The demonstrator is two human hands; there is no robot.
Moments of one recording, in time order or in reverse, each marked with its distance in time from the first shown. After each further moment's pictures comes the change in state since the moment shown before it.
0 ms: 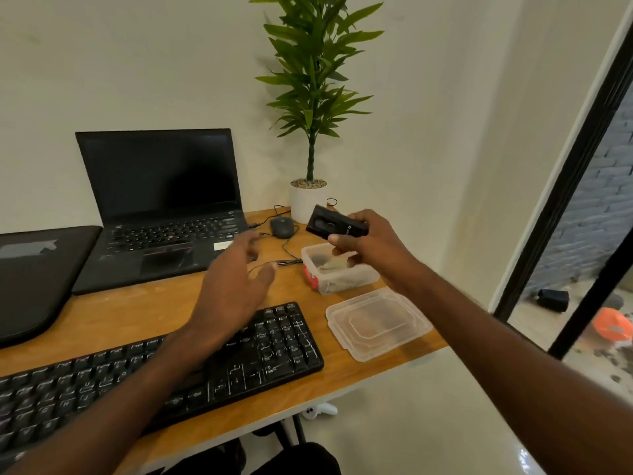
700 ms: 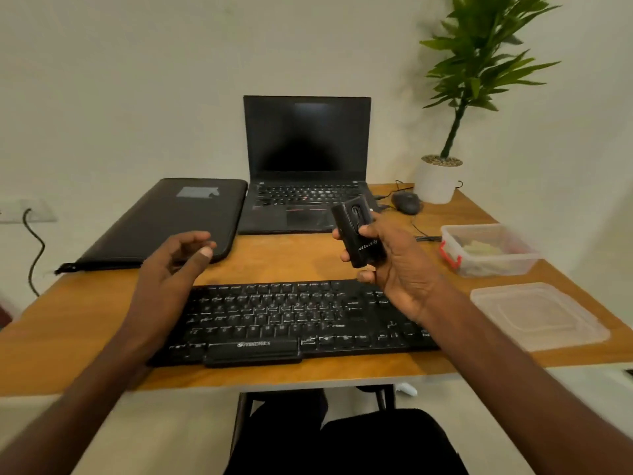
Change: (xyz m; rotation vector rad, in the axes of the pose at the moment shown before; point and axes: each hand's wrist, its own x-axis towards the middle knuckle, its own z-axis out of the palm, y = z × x) left_hand -0.121 -0.172 -0.206 -0.320 0.289 -0.265; right_hand -0.083 -0.043 0.203 0.466 -0.383 0.146
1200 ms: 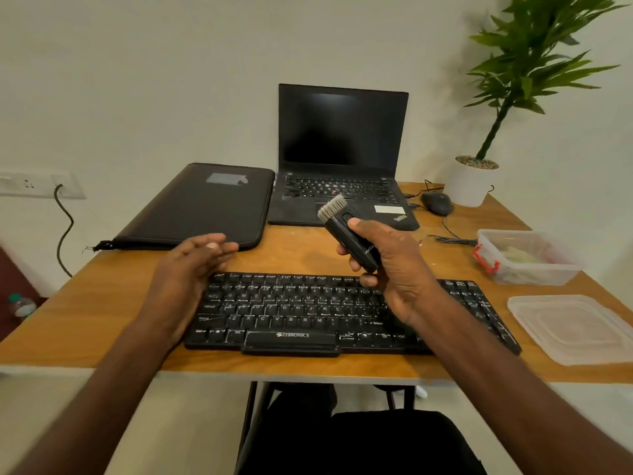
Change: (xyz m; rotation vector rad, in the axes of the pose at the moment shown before) left_hand 0.002 -0.031 -0.027 -0.486 0.015 -0.310; right_hand 0.014 0.026 0.052 -0.073 0.043 0.021
